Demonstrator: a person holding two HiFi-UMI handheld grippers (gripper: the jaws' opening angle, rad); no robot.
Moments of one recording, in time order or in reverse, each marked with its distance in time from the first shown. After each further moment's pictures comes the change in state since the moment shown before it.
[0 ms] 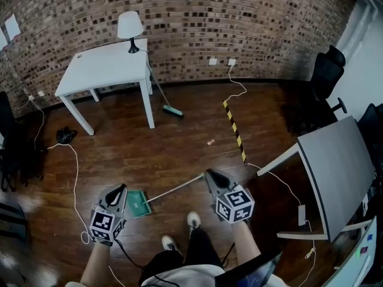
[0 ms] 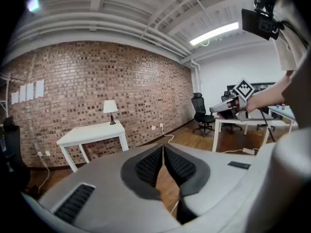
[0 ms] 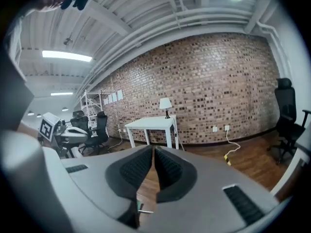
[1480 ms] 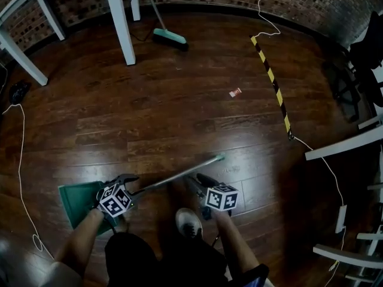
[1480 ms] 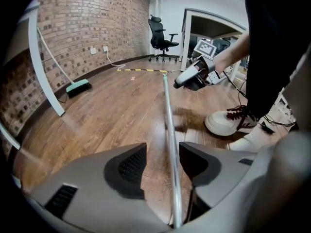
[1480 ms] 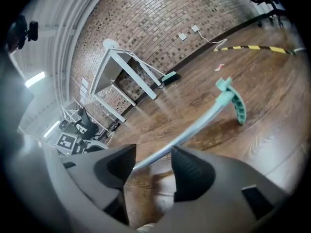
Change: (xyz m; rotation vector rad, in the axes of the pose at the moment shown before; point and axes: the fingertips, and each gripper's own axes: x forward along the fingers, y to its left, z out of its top) left arm 0.433 -0.120 -0.738 0.288 0.585 -0.591; right arm 0.353 -0.202 -0.750 0.567 0.314 0.115
